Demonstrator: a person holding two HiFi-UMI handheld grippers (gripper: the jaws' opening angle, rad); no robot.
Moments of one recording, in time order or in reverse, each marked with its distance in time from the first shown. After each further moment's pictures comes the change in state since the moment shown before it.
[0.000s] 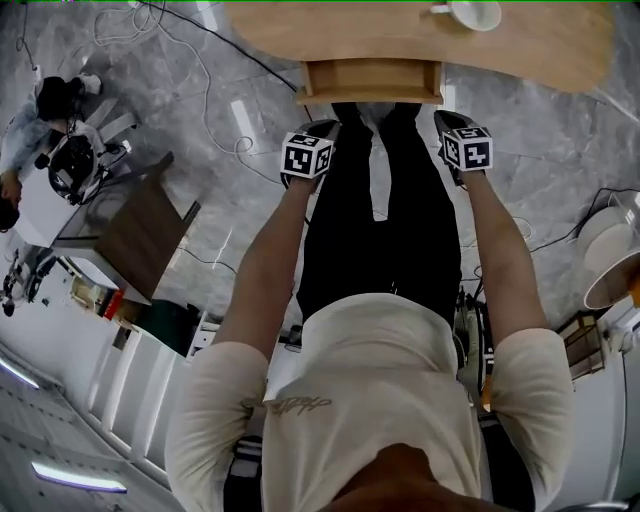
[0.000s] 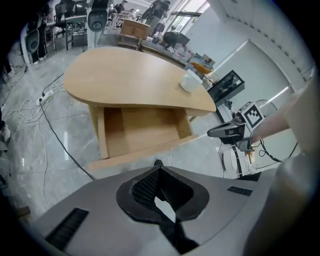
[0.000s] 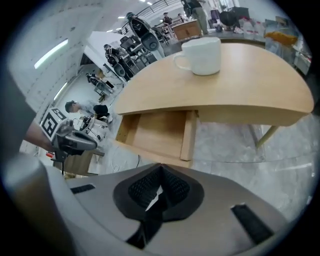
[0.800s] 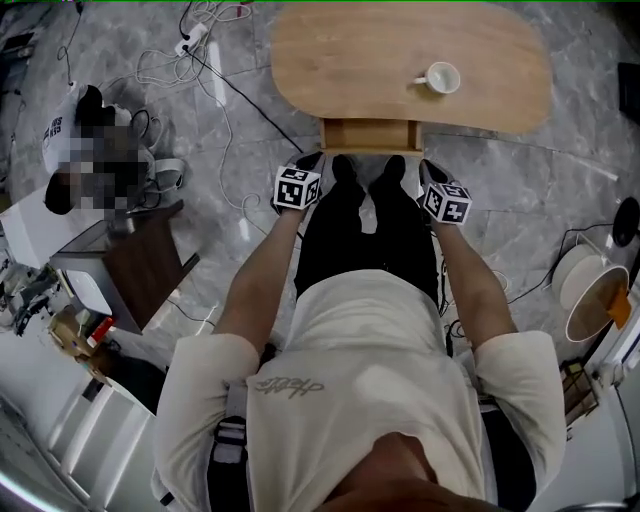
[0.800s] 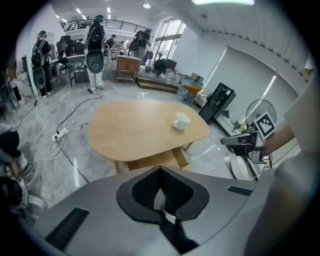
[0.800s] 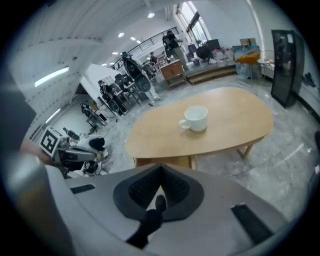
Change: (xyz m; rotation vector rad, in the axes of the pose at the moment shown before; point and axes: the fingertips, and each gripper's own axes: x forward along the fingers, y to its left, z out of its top) left arm -0.199 -0.030 0.075 0.128 -0.287 0.089; right arm -0.179 0.111 0.064 0.140 -0.400 -0.093
